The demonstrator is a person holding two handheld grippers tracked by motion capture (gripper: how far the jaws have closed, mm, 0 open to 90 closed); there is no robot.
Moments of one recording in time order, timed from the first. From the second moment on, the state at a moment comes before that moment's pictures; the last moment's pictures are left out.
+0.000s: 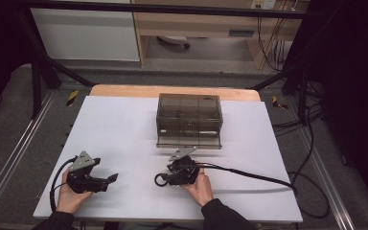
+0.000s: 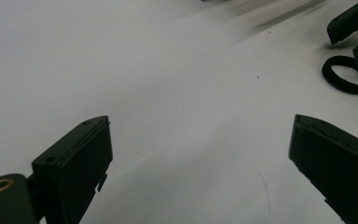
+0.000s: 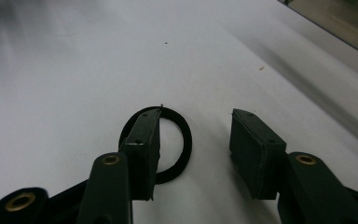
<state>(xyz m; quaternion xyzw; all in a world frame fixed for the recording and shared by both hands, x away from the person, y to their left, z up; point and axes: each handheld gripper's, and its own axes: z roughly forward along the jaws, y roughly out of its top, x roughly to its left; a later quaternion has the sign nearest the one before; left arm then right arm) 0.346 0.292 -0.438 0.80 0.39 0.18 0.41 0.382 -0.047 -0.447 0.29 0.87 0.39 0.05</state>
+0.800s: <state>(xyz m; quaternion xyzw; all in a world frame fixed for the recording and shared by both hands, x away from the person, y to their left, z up) 0.346 0.292 -0.438 0.80 0.39 0.18 0.41 0.383 -0.046 -0.450 0.30 0.88 0.38 0.03</state>
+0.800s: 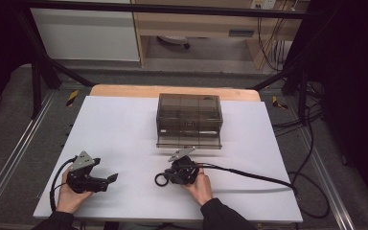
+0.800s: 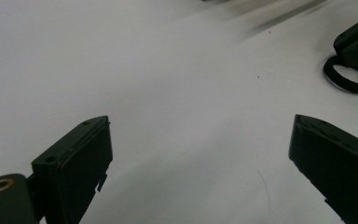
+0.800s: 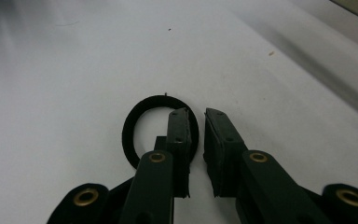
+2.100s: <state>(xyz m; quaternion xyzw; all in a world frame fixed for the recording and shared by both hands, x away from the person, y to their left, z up) 0.345 0.293 -0.438 0.80 0.39 0.18 0.41 0.381 -0.052 -0.434 0.30 0.87 0.38 0.03</state>
